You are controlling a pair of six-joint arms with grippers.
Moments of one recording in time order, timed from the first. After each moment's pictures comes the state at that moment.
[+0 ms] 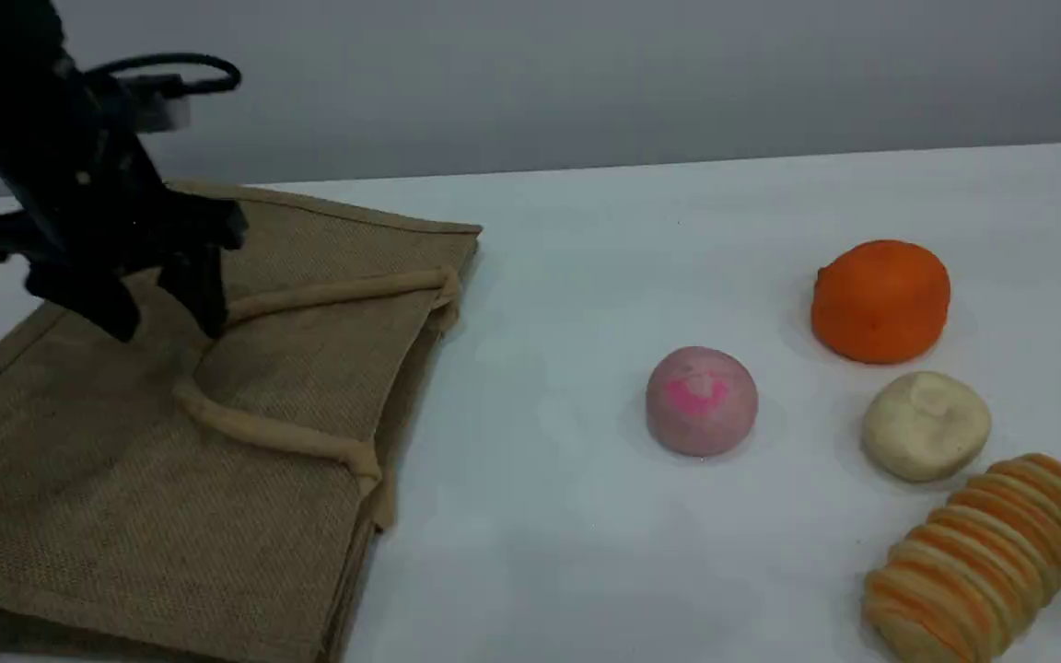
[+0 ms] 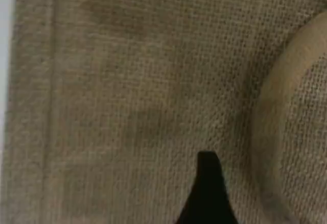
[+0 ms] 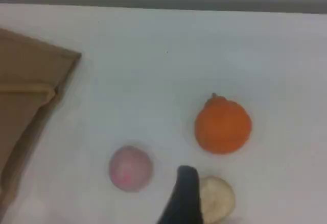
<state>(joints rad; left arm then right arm) -0.14 2.10 -1.30 0.00 0.60 -0.11 0.04 1.05 -0.96 0.24 0.73 -0.14</state>
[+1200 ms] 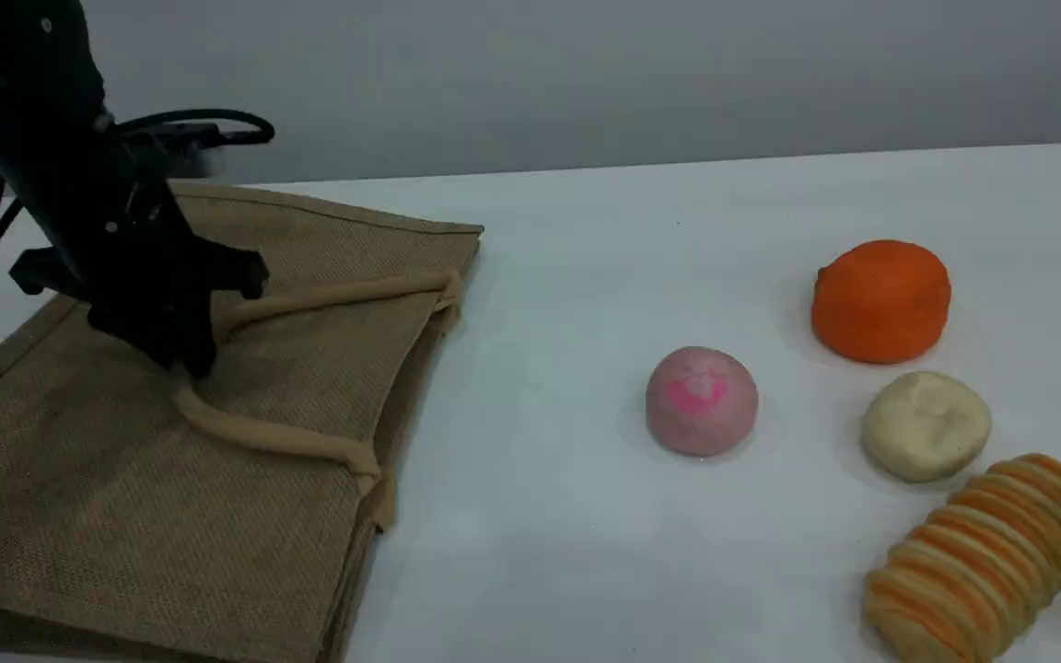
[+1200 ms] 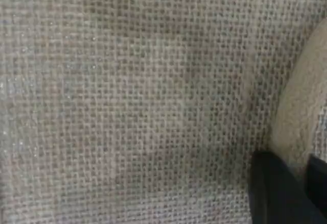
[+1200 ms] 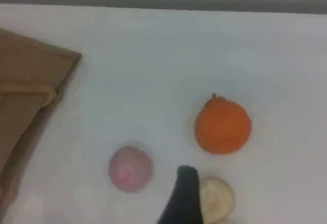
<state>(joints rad) -0.14 2.16 -1.30 0.00 0.57 -0.02 0.04 1.05 -0.96 0.24 0.73 -0.14</state>
